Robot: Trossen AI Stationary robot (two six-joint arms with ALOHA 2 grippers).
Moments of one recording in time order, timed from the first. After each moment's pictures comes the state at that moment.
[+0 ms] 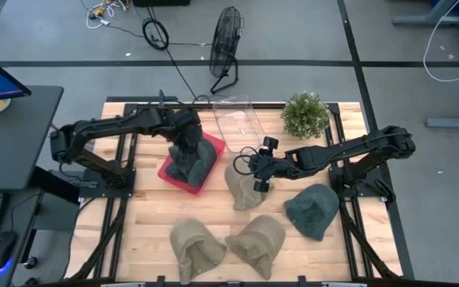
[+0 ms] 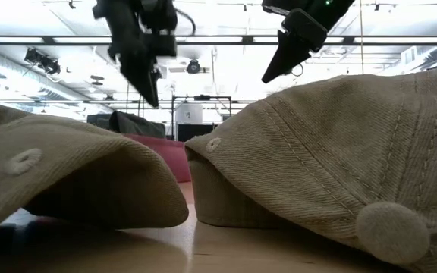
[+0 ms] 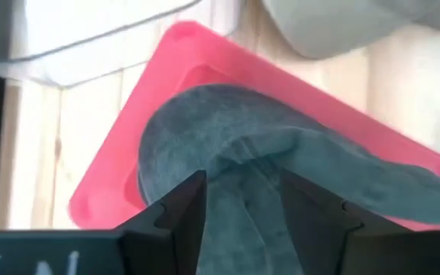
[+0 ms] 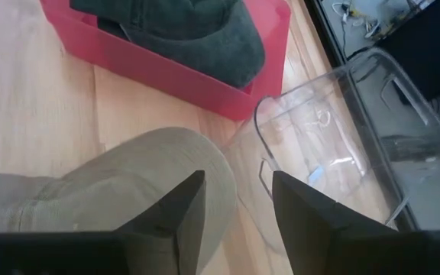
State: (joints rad) left arm 0.34 1.42 1.17 -0.87 0.04 0.29; right arm 0.16 1.49 1.11 -0.52 0.51 0.07
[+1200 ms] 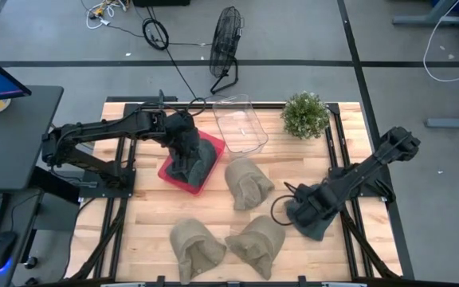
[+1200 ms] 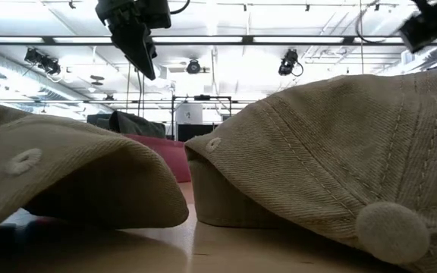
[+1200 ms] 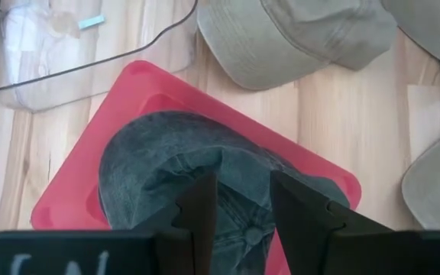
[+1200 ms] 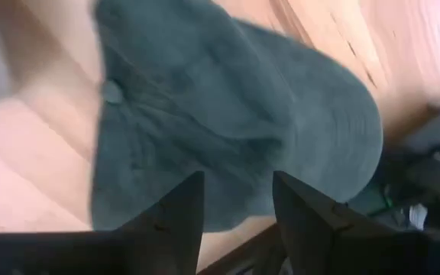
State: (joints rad) left arm 0.24 1.33 1.20 -0.90 0.08 0.17; right arm 0.61 1.46 1.03 -1.30 -0.02 1.24
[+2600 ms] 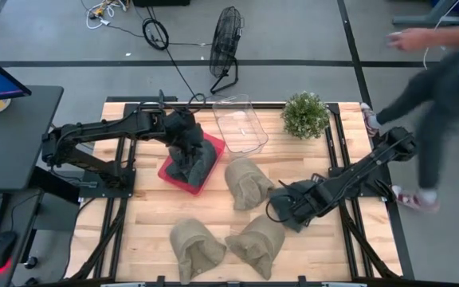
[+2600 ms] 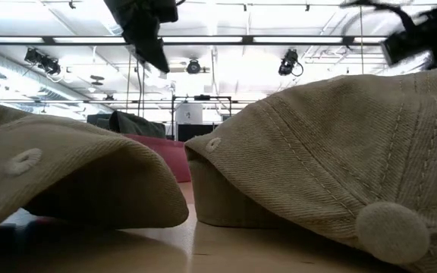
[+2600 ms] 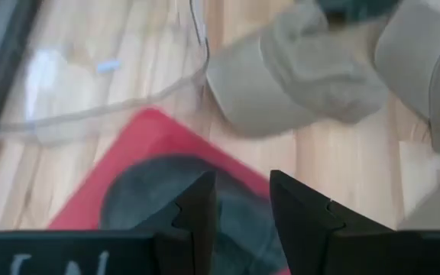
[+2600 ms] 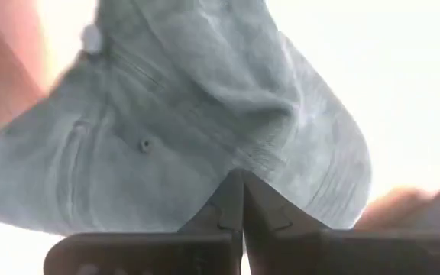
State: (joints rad) left arm 0.23 1.34 1.20 -0.77 0.08 0.09; right arm 0.55 1.46 0.96 -1.15 0.16 1.04
